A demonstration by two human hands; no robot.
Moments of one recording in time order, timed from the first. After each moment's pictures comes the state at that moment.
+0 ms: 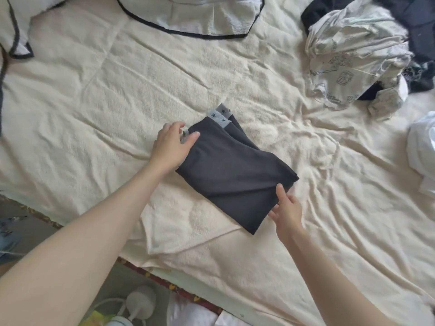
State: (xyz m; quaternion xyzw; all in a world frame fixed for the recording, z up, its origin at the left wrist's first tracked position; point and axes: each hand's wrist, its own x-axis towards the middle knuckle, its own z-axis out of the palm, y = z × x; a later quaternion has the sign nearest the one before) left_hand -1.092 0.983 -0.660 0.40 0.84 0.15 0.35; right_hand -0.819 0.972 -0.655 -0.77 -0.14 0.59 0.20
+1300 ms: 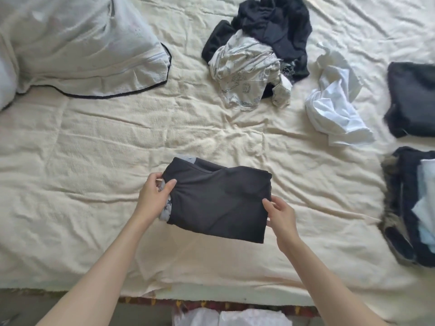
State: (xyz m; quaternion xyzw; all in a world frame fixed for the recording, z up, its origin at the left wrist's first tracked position) left_hand -1.031 0.948 -0.584 0.36 0.77 0.22 0.47; right_hand -0.759 0.918 -0.553 -0.77 -0.23 0.53 0.25
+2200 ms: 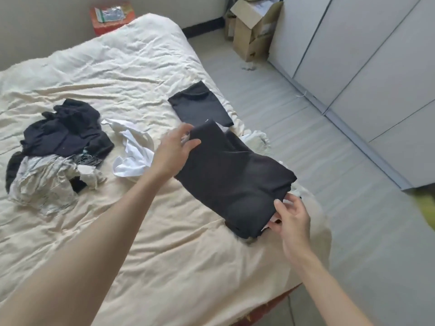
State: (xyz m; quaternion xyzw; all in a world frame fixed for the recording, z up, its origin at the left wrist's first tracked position) left_hand -0.456 1.060 -0.404 0.78 0.44 0.19 0.41; right_hand -0.333 0.812 -0.441 -0.69 0.02 0.34 0.64
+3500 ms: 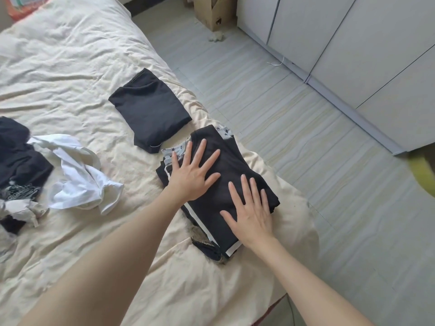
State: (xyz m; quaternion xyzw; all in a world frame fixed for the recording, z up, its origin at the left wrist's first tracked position) left_hand -0.300 1.027 -0.548 0.95 0.26 -0.16 0.09; right_hand -0.241 0.837 -0.556 -0.87 -0.46 0.17 0.04
